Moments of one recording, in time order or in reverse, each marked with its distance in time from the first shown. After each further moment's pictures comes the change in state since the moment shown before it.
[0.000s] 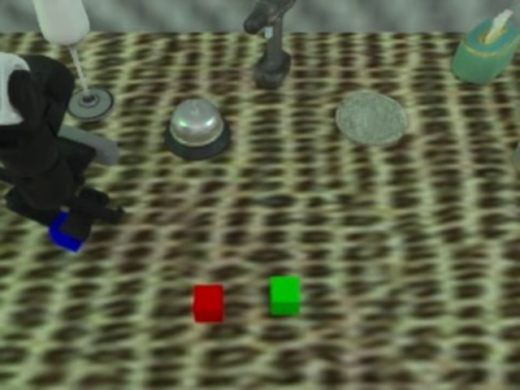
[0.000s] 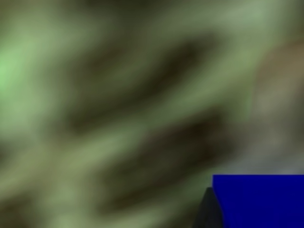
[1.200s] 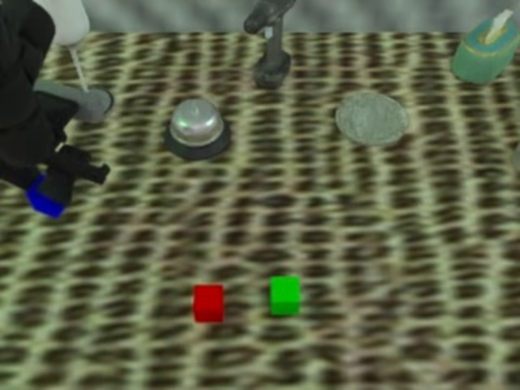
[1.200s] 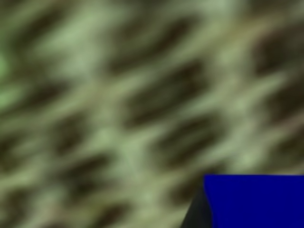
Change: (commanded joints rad) left arm 0.001 -0.143 0.178 -0.280 0.013 -0.022; right arm 0.000 0.000 0.000 0.000 0.000 0.000
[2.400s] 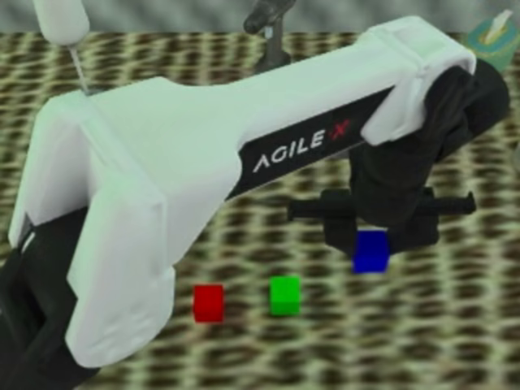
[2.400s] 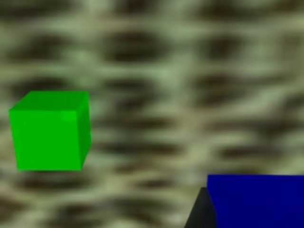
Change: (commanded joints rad) left arm -0.867 0.440 0.773 -0.357 -0.049 -1.280; right arm 0.000 0.000 0.000 0.000 0.000 0.000
